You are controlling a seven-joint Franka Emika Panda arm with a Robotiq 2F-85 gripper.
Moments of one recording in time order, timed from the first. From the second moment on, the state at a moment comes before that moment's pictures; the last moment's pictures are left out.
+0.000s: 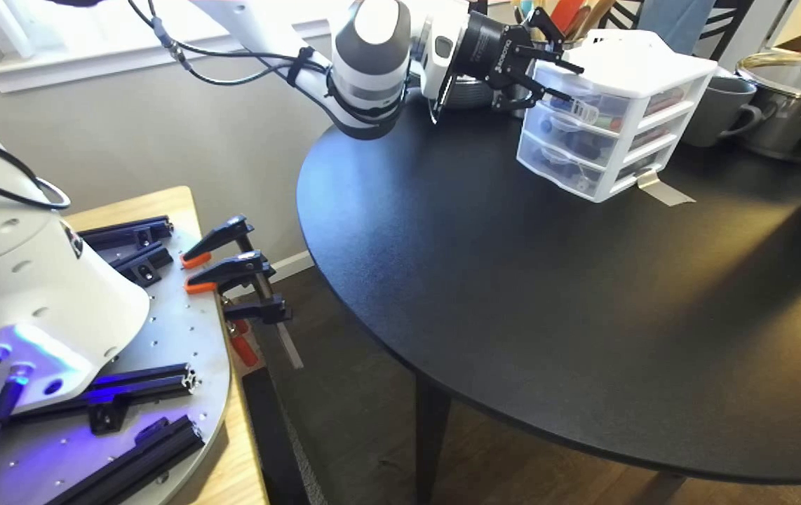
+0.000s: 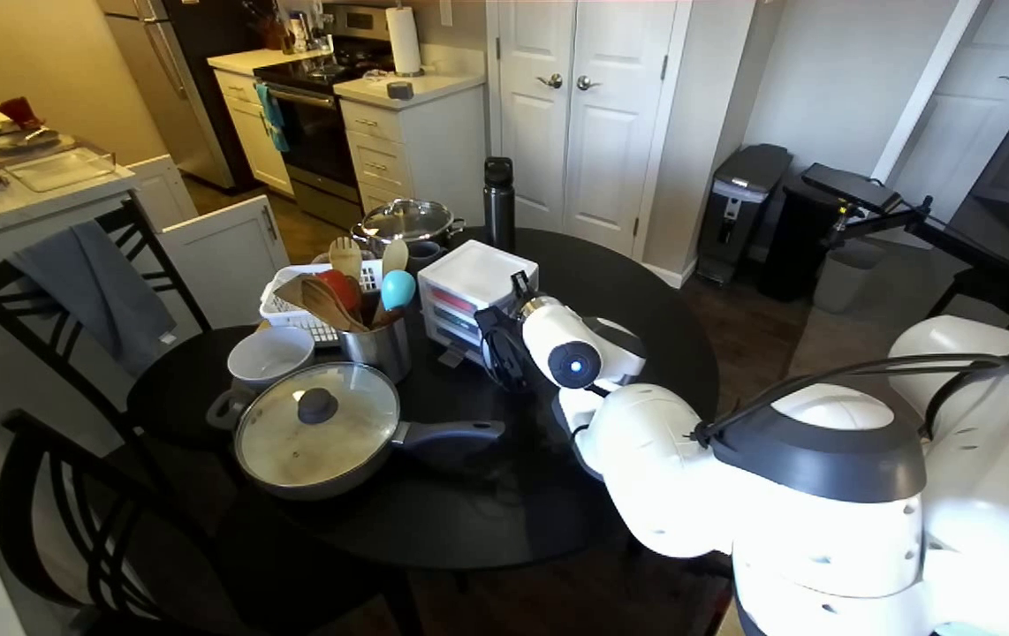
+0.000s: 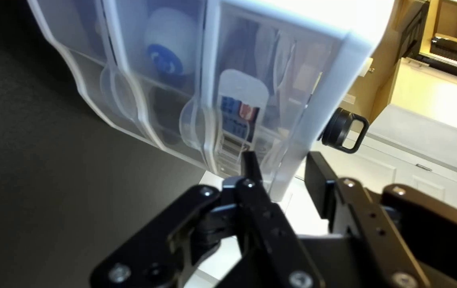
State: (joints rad) arm -1.78 -1.37 1.98 -2.27 0.50 3.38 2.35
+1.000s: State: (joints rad) arm -1.76 -1.36 2.00 -2.33 0.50 3.44 2.38
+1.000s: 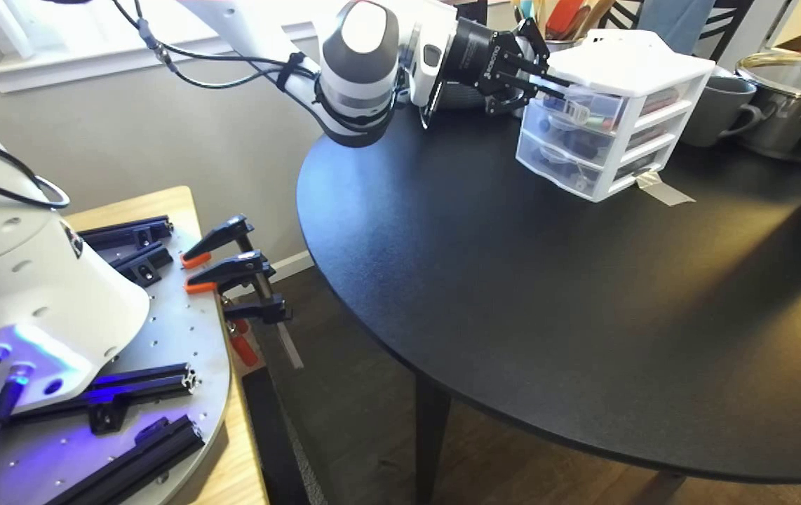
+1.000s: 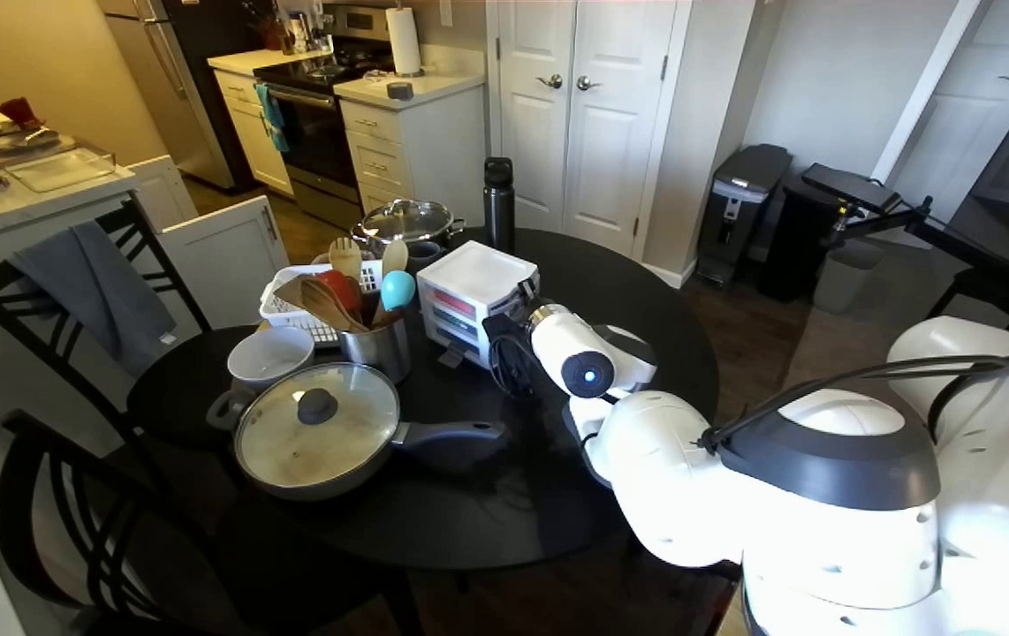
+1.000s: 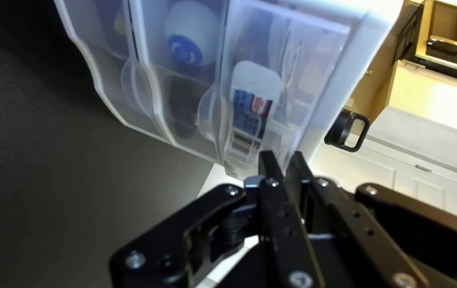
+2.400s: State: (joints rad) arm -1.62 -0.91 1.93 -2.62 0.32 3.45 2.27
